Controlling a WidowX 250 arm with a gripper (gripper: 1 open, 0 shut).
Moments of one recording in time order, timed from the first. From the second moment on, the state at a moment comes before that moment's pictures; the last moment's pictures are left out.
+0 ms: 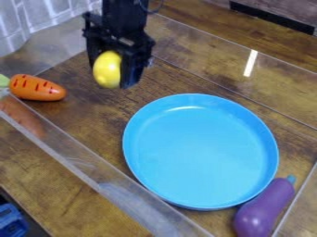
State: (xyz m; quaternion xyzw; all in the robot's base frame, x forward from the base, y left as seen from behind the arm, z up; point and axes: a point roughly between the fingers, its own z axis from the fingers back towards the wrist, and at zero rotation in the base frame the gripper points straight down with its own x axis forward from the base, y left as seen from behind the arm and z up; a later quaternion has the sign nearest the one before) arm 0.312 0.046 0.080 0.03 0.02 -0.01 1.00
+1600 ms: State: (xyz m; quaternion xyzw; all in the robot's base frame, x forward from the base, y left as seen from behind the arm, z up) arm 0.315 0.051 0.021 0.04 0.04 0.00 1.00
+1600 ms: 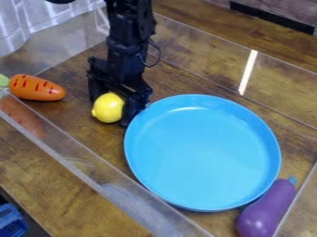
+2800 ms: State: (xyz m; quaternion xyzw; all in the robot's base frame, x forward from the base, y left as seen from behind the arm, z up) arm 0.306 0.051 0.039 -0.01 0.04 0.01 1.00
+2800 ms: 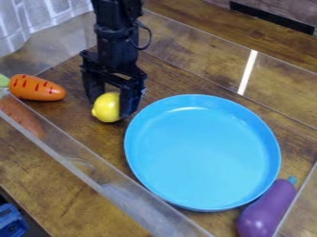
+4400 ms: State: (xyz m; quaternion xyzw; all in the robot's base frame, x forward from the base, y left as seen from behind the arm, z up) arm 0.309 0.055 0.043 -0.03 0.01 0.01 1.00
